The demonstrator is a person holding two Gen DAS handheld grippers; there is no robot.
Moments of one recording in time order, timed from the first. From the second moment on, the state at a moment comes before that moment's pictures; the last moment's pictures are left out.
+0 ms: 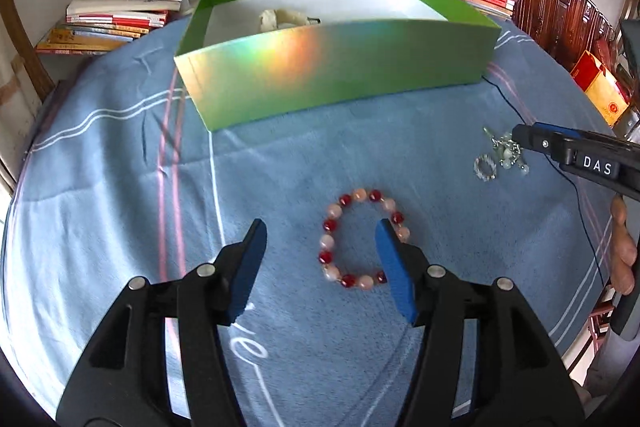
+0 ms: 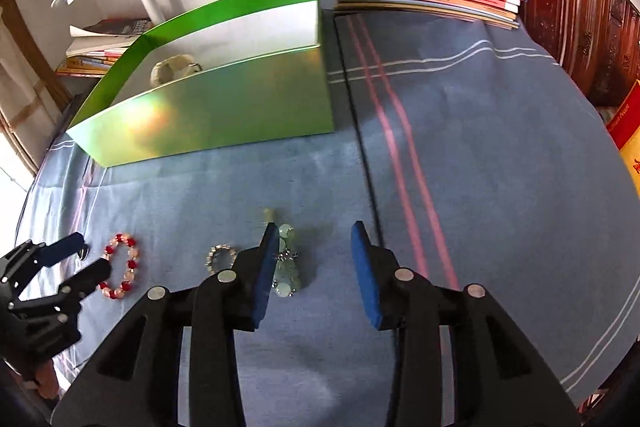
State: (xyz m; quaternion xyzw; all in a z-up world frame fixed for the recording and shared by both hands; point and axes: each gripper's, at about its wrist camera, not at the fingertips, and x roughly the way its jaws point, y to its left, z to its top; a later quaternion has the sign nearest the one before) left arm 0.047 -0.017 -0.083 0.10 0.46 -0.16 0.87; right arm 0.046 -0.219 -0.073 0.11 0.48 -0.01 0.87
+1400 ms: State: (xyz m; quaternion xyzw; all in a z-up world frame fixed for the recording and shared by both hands) left arm 0.037 0.002 -0.042 0.06 0.41 -0.14 0.90; right arm 0.030 -0.202 -0.040 0.06 0.44 0.00 0.90
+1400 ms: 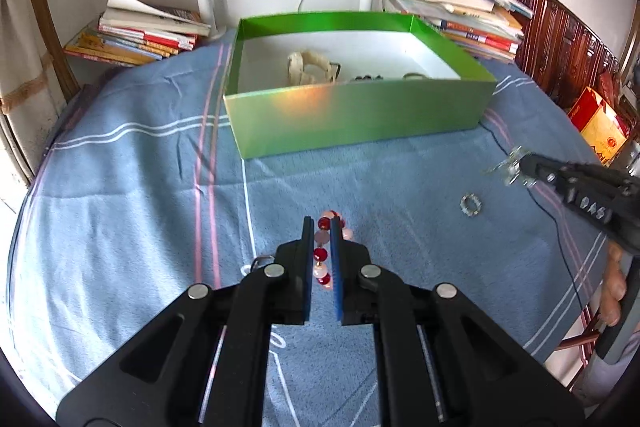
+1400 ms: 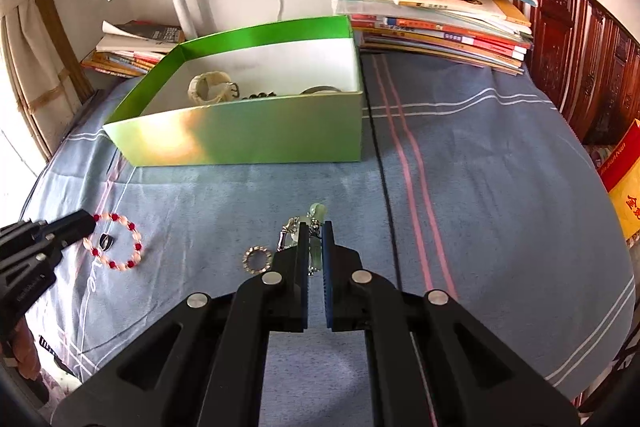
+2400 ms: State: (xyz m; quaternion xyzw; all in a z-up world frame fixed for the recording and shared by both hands) left arm 0.097 0.005 0.071 0.09 0.29 -0.12 0.94; right arm 0.116 -0.189 0.057 0.07 0.33 0.03 0.94
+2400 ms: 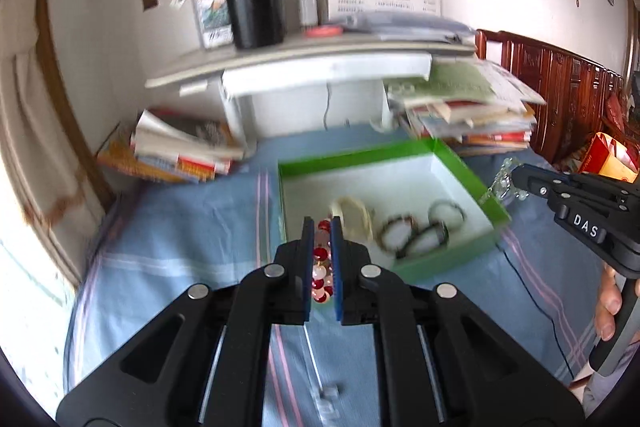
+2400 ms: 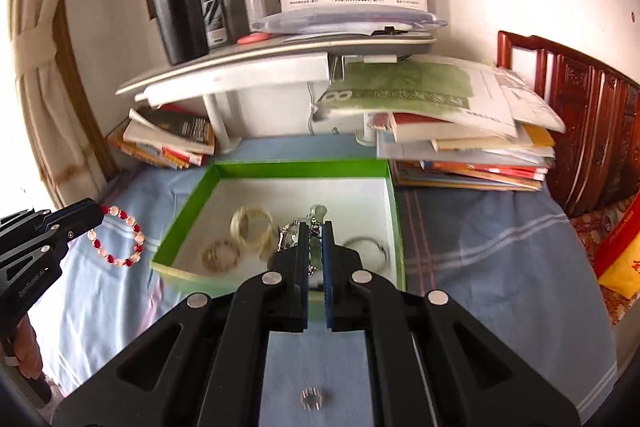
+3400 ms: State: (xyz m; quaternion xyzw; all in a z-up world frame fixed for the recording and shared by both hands) left arm 0.115 0.039 -0.014 0.09 0.37 -0.05 0.92; right arm 0.079 -0.196 -0.032 0.05 0.43 0.04 0.90
